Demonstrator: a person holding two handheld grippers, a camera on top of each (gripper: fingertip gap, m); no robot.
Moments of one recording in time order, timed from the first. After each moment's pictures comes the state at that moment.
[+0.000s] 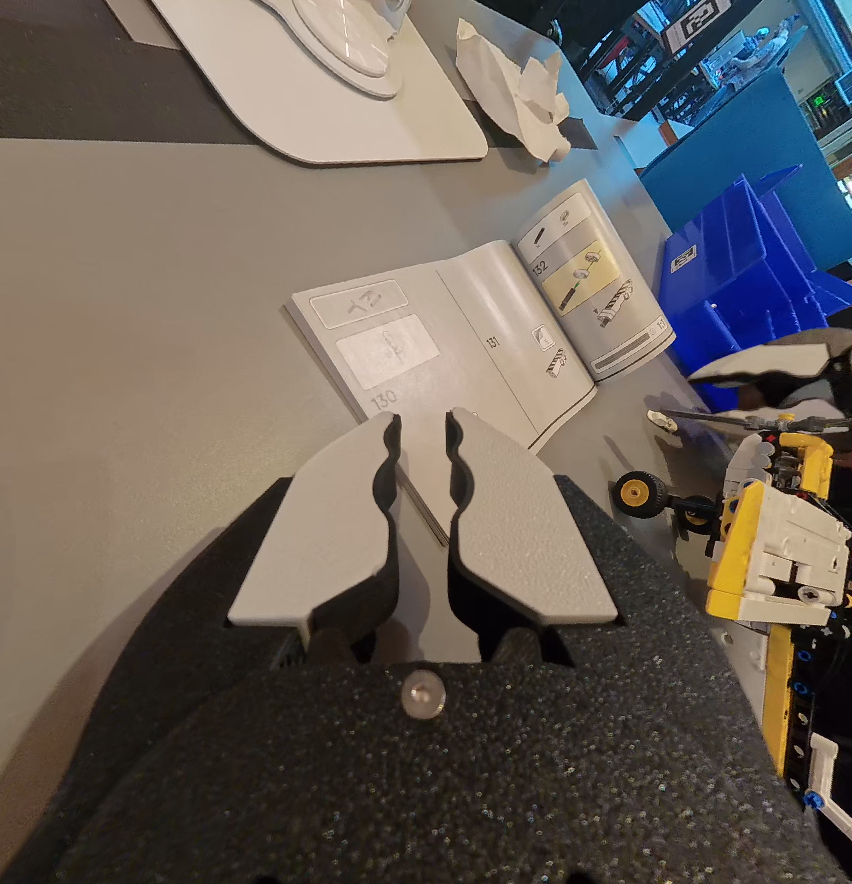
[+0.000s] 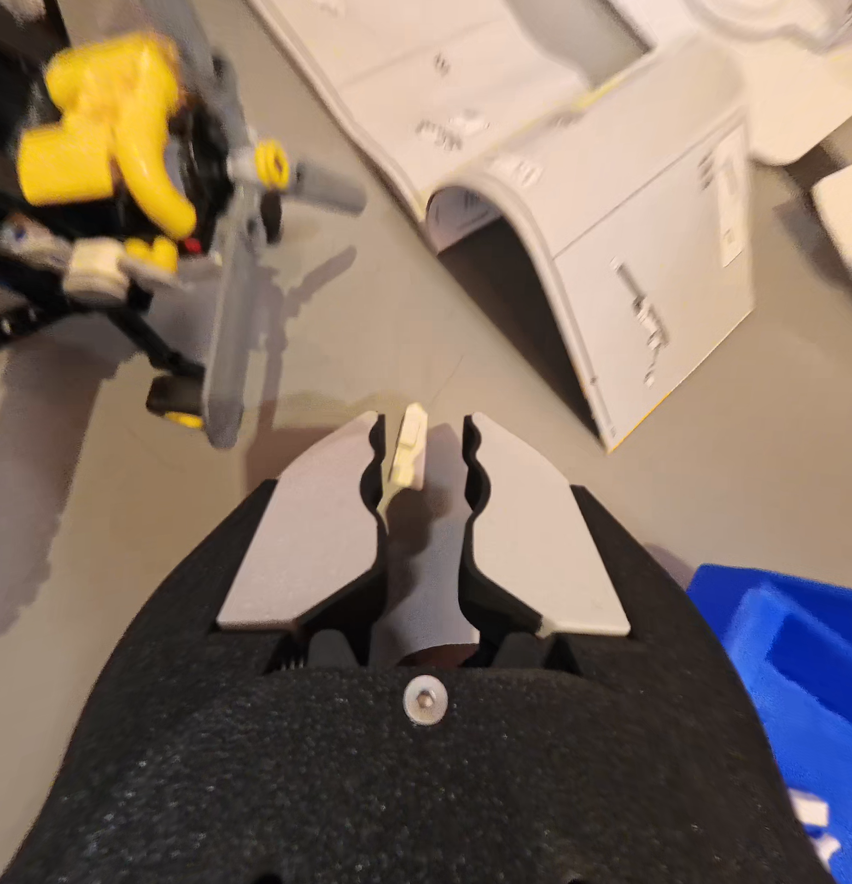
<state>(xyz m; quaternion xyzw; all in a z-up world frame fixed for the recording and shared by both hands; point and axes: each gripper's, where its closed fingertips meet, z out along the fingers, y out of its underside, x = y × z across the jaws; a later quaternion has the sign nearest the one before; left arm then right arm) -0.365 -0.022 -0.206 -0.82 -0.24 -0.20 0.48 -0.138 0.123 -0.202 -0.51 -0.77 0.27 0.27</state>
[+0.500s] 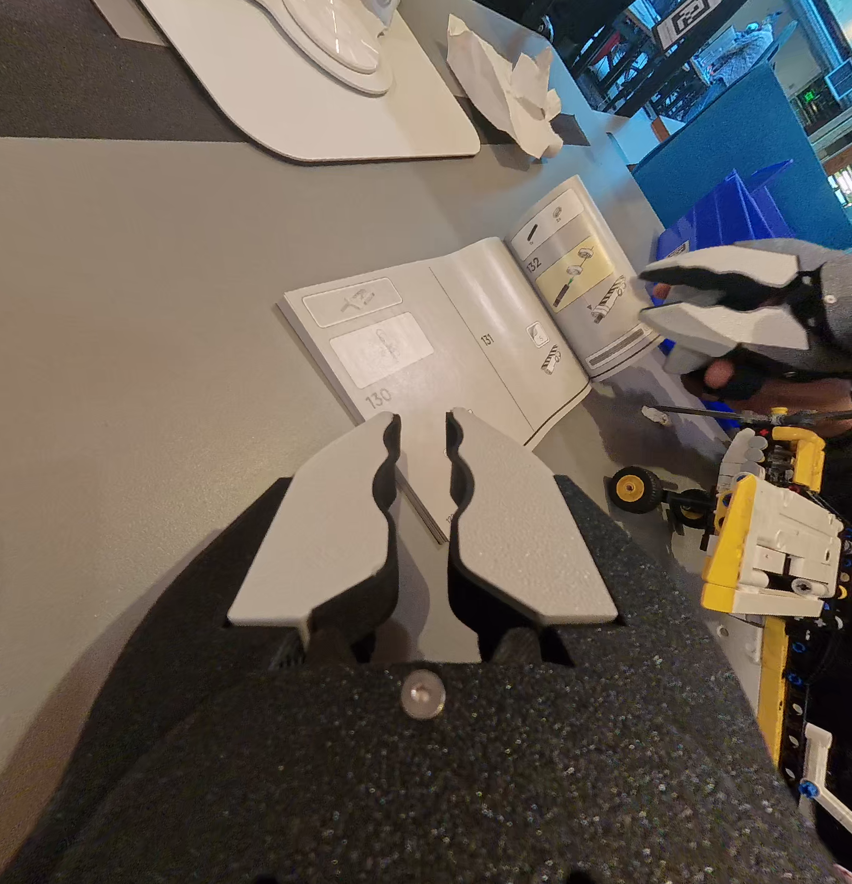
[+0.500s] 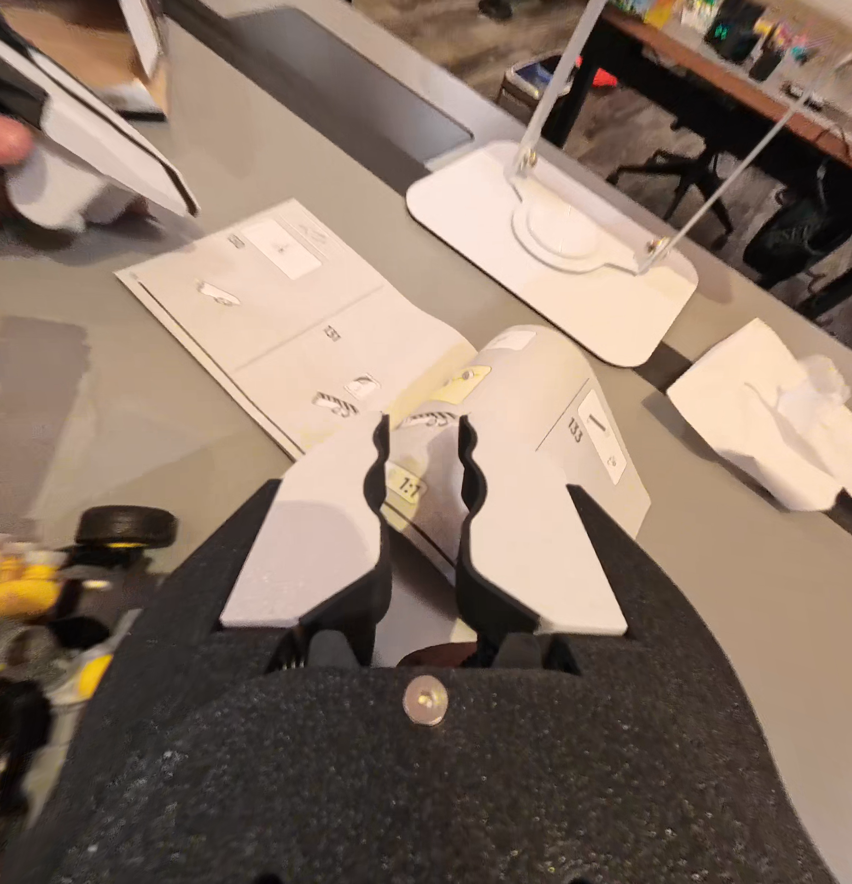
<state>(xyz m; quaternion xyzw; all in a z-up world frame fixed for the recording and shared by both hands) -0.362 -0.022 -0.205 -0.82 -0.24 -0.21 0.48 -0.253 0.125 -0.172 -0.53 -0.70 0.31 0.37</state>
